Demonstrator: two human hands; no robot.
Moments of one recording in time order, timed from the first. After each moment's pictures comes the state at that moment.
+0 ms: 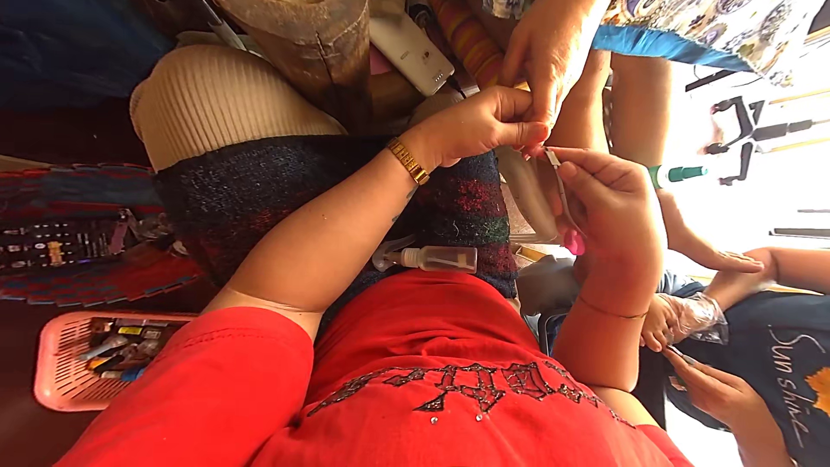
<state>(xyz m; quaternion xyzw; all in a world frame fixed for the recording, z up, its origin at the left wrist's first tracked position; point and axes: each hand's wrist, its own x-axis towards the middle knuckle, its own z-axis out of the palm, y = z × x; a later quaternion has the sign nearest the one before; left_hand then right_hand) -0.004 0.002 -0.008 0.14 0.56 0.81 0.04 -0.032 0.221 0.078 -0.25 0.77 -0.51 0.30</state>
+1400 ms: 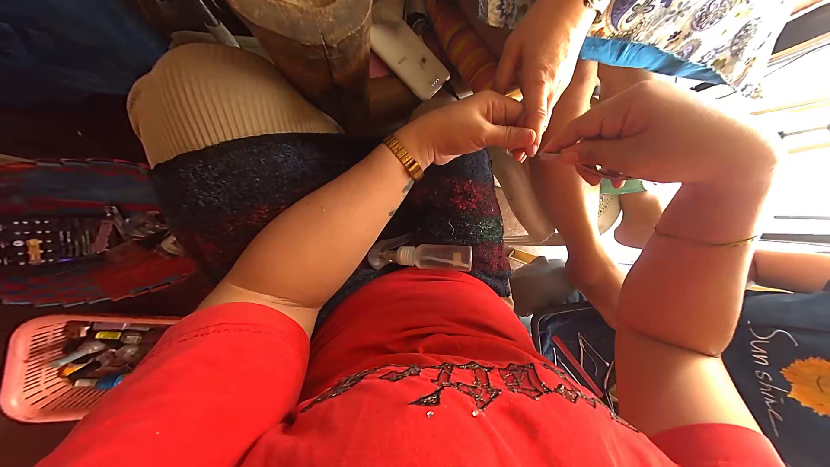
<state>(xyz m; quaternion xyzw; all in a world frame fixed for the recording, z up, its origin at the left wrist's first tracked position) -0.004 -0.003 -0.011 0.17 0.53 0.83 0.06 -0.099 0.174 0.152 -0.51 0.77 -0.10 0.36</state>
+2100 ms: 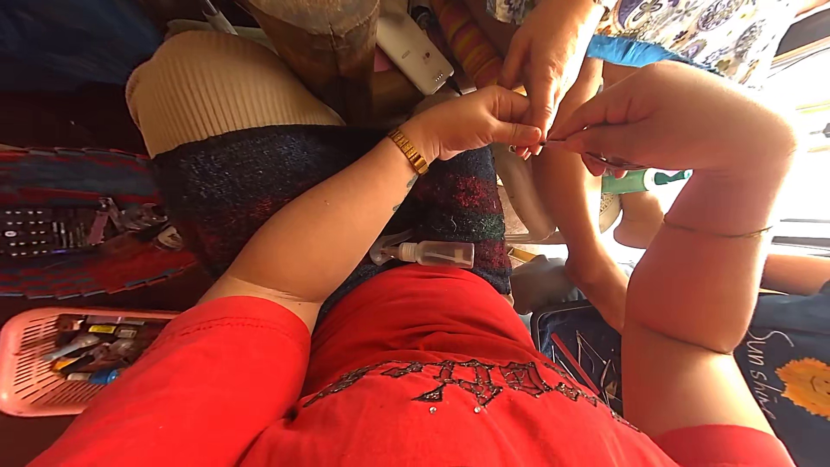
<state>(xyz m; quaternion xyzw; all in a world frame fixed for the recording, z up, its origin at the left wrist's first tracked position) -0.005 -0.004 -0.011 0.17 0.53 0.83 0.06 -0.096 0.159 0.163 -0.51 0.78 -0.03 0.35</state>
